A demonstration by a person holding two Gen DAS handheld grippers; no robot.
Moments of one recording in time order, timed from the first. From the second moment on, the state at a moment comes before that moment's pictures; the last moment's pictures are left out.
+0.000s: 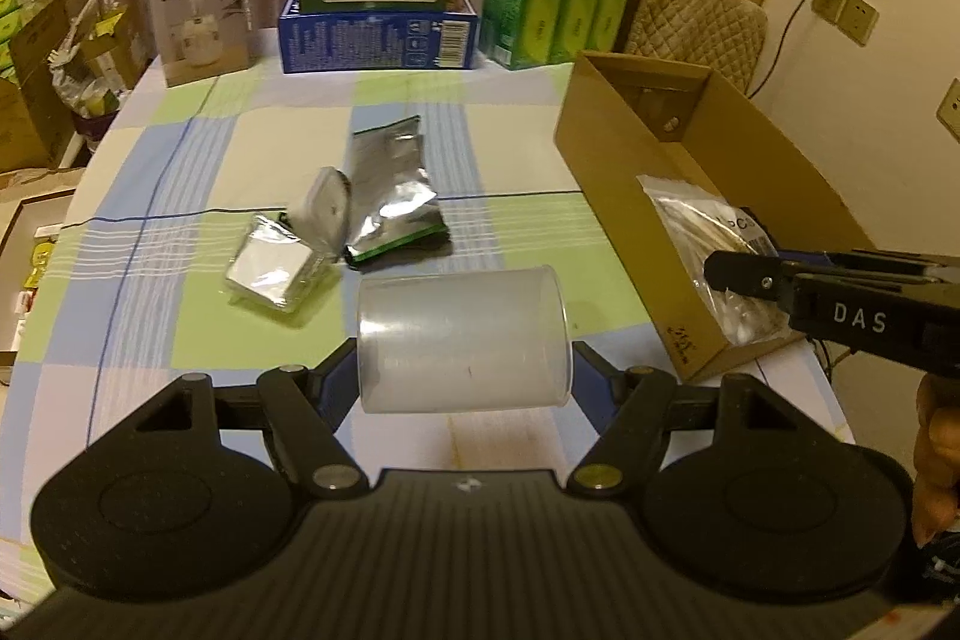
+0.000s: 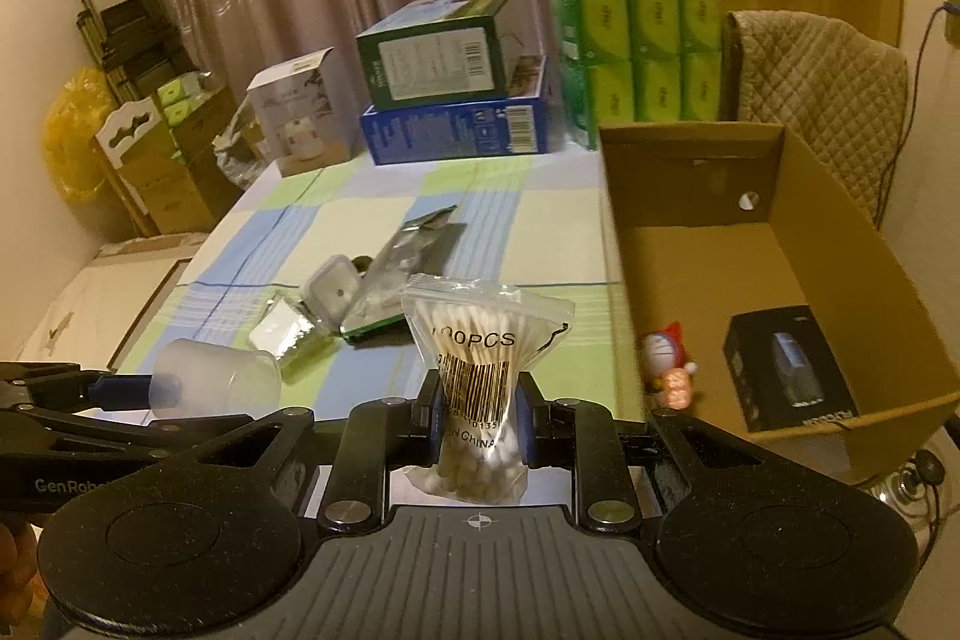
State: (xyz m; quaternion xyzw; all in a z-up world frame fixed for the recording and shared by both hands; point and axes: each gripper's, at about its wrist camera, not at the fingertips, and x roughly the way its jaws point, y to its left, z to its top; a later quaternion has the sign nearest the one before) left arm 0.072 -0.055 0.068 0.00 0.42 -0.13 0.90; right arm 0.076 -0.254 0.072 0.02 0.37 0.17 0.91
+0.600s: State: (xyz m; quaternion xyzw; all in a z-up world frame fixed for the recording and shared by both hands) left arm 0.095 -0.142 0.080 0.03 0.42 -0.20 0.89; right arm 0.091 -0.354 0.089 0.06 0.35 0.10 0.93
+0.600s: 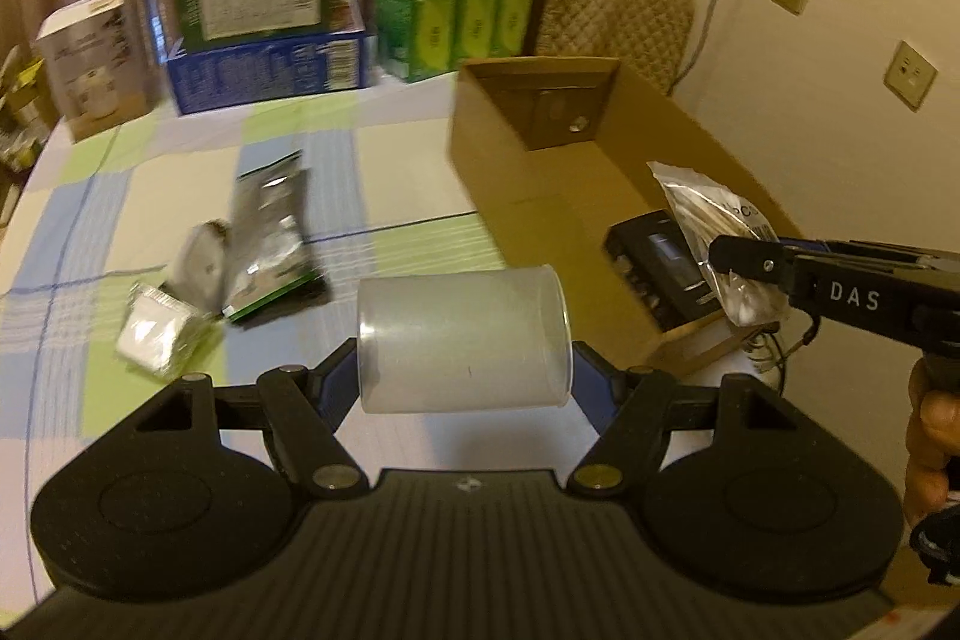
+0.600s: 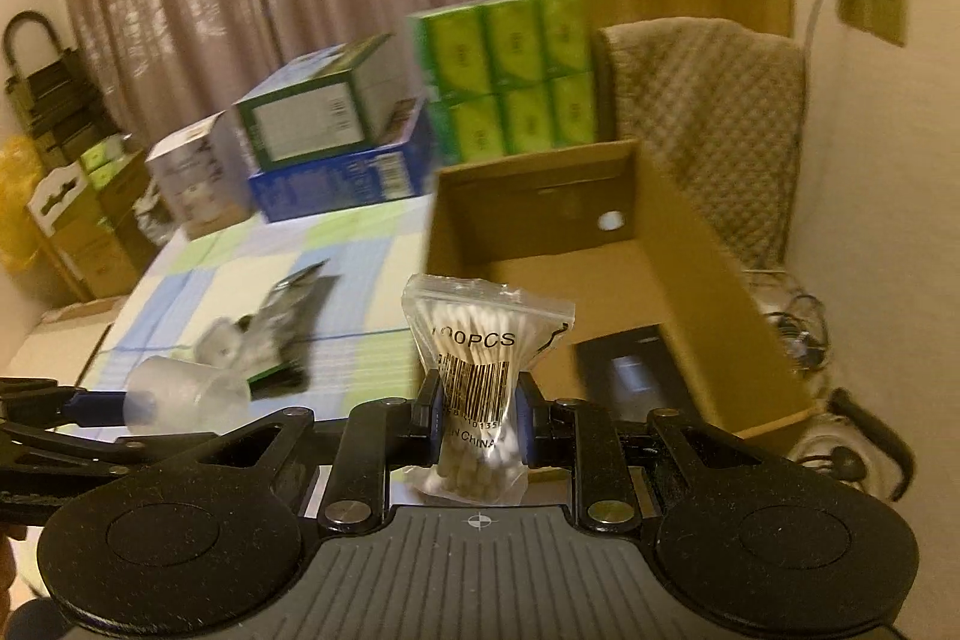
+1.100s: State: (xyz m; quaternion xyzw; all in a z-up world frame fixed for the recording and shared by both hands) left arm 0.132 -0.239 0.084 0.06 0.41 -0.27 0.87; right arm 0.113 -0.428 0.090 0.07 0.34 0.05 0.93
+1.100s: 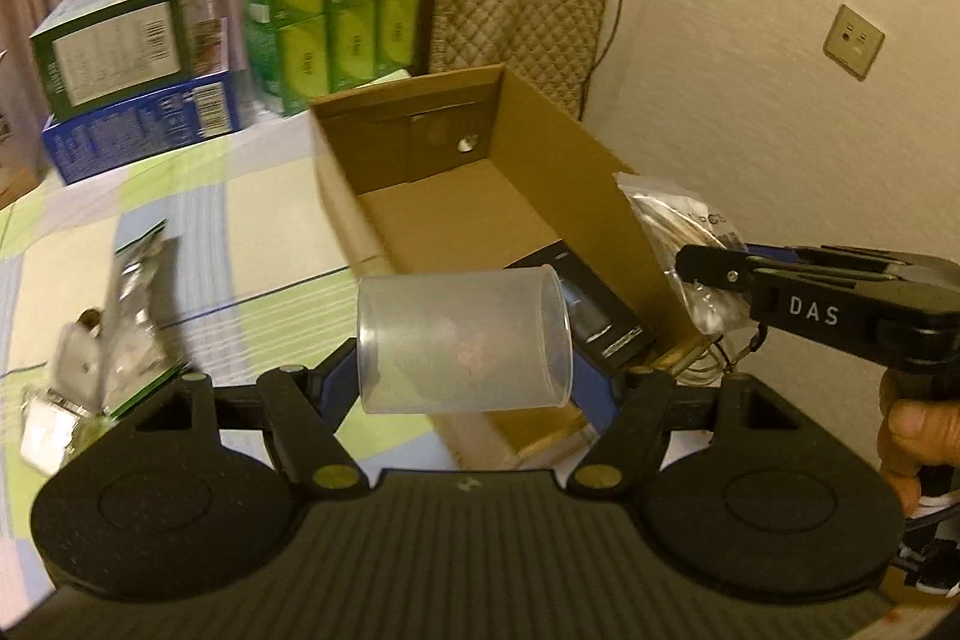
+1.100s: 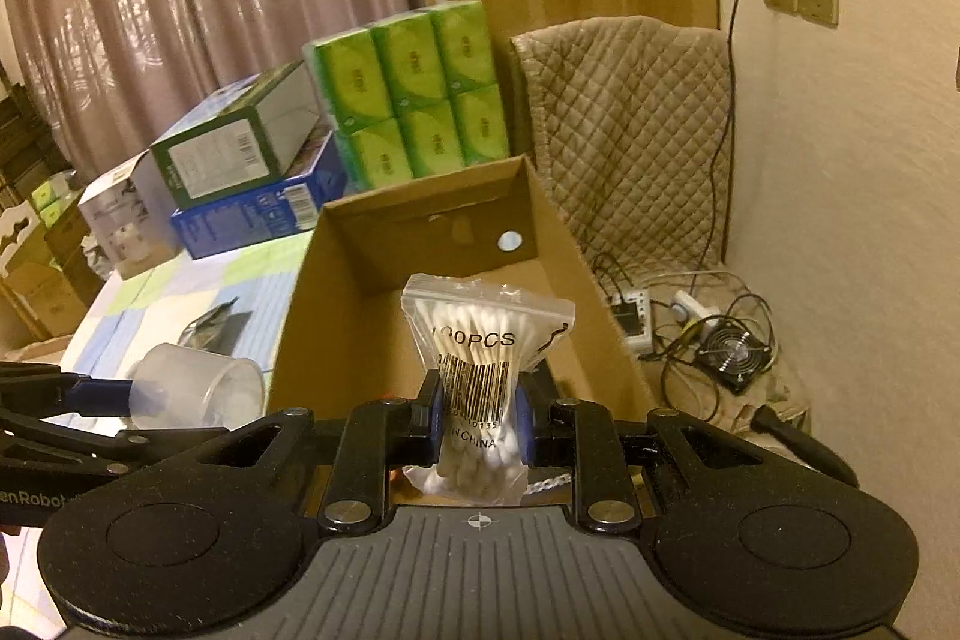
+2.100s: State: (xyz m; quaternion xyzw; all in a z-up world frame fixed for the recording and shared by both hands) left arm 0.150 -0.242 0.076 0.05 0.41 -0.26 0.87; right arm 0.139 -0.435 0.081 0.09 0.36 0.06 0.93
